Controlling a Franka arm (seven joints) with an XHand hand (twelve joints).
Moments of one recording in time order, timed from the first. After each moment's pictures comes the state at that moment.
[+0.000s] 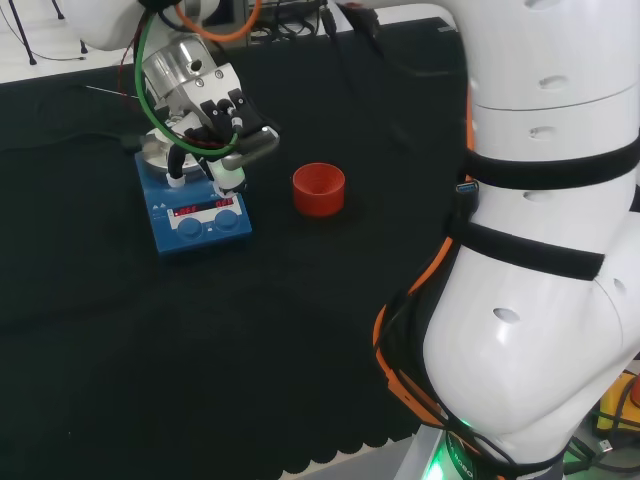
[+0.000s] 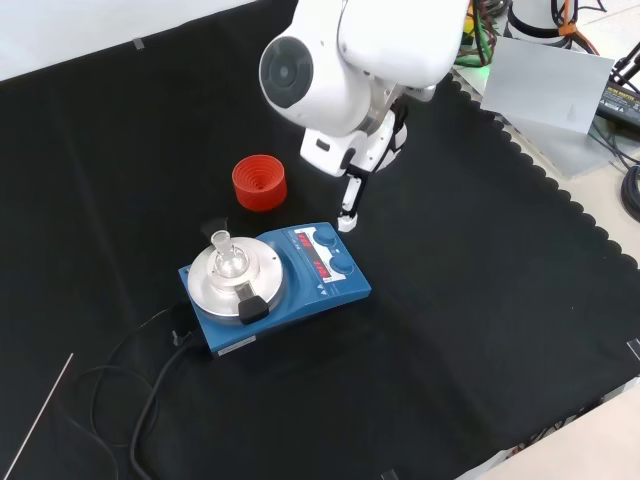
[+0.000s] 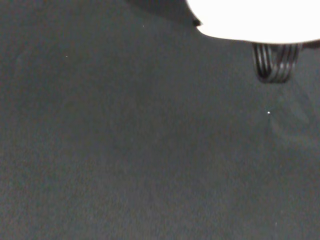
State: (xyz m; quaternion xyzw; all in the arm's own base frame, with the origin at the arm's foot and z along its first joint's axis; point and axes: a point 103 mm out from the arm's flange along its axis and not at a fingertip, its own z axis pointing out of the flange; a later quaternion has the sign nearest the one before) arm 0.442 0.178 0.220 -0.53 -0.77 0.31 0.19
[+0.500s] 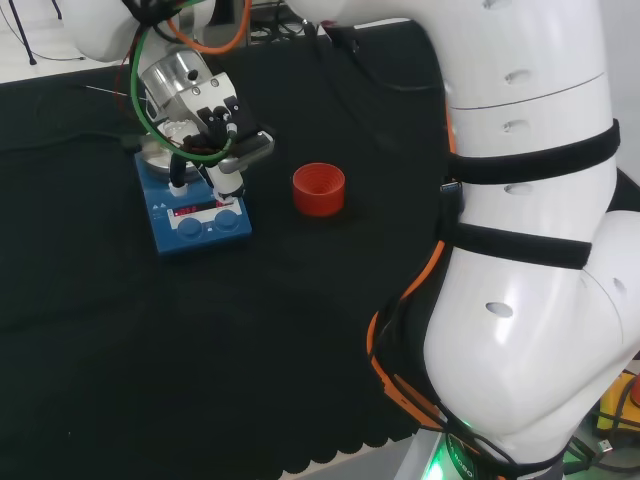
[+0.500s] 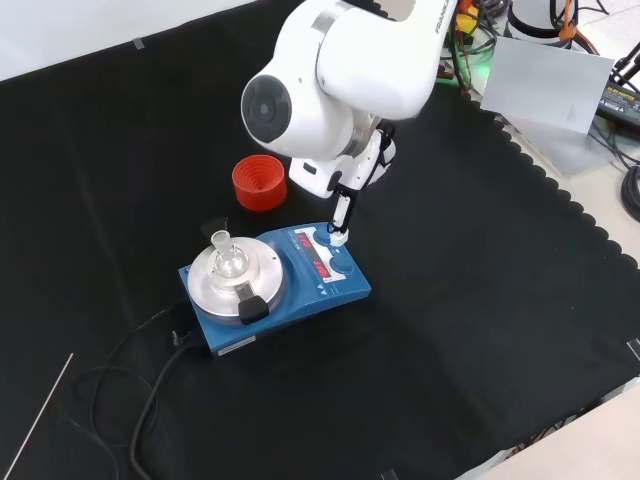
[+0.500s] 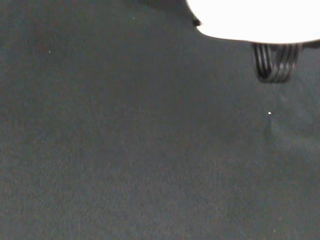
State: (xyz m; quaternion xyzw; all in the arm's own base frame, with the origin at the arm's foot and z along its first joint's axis) arm 0.457 0.177 0.199 -0.52 -0.76 0.34 0.21
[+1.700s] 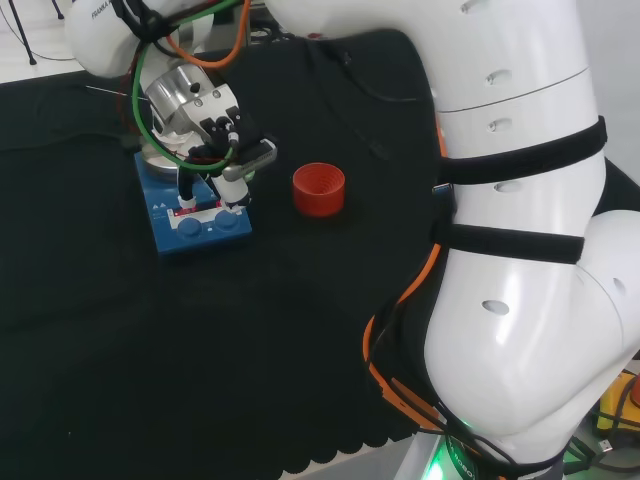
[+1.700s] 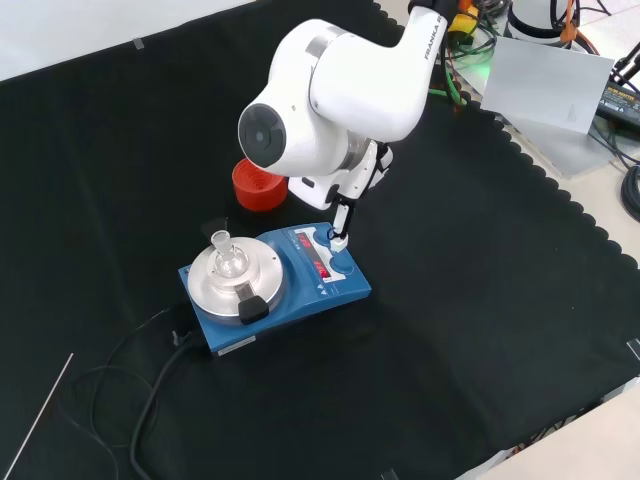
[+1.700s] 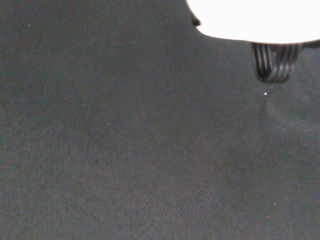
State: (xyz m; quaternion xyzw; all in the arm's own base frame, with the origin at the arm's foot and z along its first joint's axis) arm 0.457 0.171 0.181 -0.51 -0.75 0.36 0.22
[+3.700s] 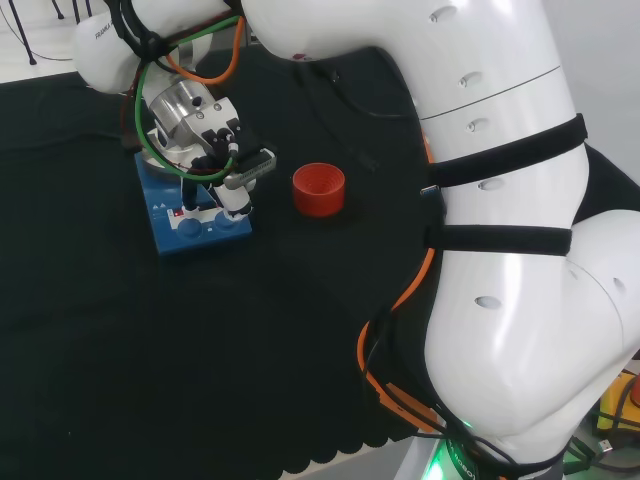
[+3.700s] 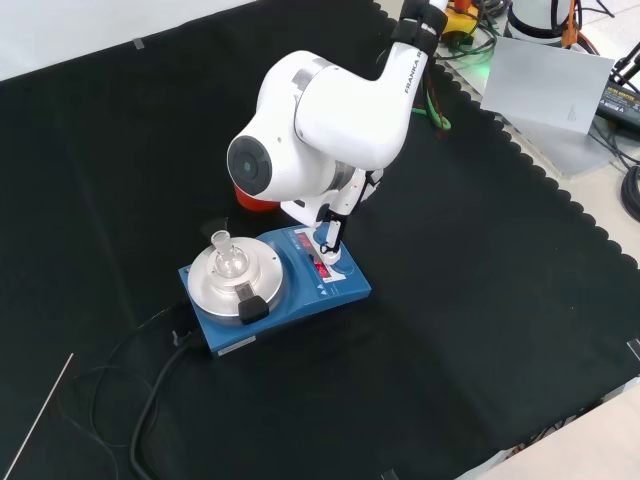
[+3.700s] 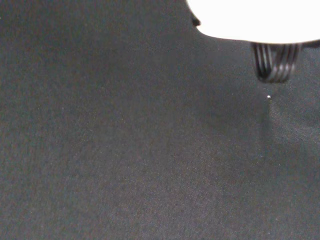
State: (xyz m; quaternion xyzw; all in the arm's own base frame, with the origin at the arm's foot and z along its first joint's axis) arm 0.471 0.168 0.154 -0.51 -0.74 0.38 0.23
